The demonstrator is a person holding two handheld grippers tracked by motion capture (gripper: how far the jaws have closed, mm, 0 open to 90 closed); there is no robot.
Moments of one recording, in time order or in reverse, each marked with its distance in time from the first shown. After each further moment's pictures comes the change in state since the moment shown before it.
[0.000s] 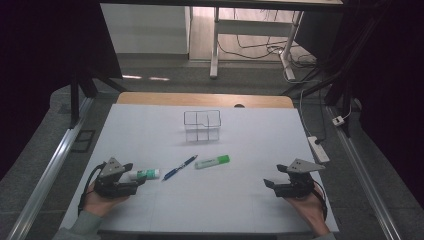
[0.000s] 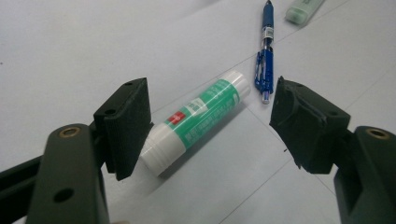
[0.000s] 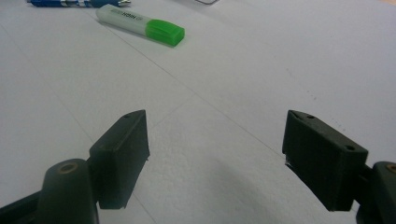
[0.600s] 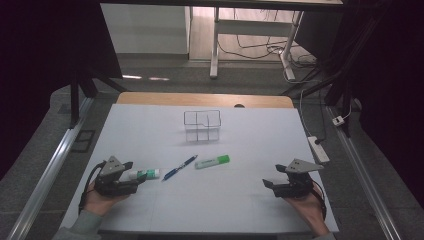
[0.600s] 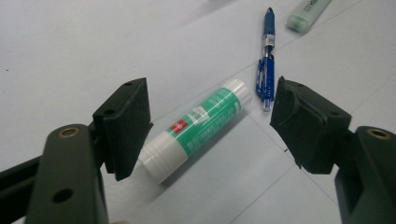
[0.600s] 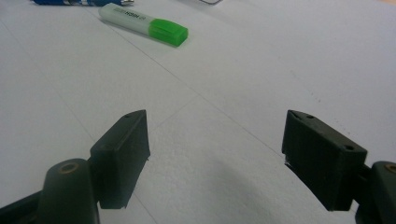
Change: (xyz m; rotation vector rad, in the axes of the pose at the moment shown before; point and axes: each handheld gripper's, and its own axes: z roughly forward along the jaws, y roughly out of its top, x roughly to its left) left arm 0.000 0.005 0.000 -0.012 0.010 -0.002; right arm 0.002 0.001 0.002 0.003 0.008 -0.009
